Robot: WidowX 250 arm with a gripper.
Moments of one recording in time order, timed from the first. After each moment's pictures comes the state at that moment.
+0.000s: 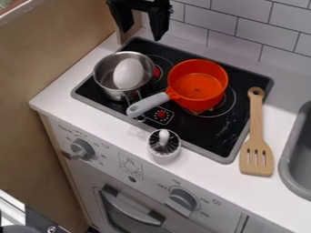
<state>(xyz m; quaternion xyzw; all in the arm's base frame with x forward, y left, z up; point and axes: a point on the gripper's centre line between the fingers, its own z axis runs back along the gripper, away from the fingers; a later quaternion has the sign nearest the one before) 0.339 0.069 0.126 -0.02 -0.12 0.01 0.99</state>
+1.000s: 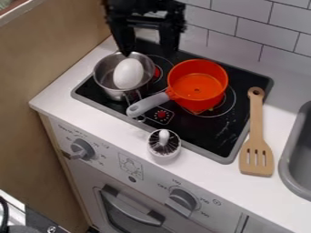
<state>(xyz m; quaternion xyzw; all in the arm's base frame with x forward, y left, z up) 0.286 0.013 0.133 -0.04 -0.06 0.05 1.00</state>
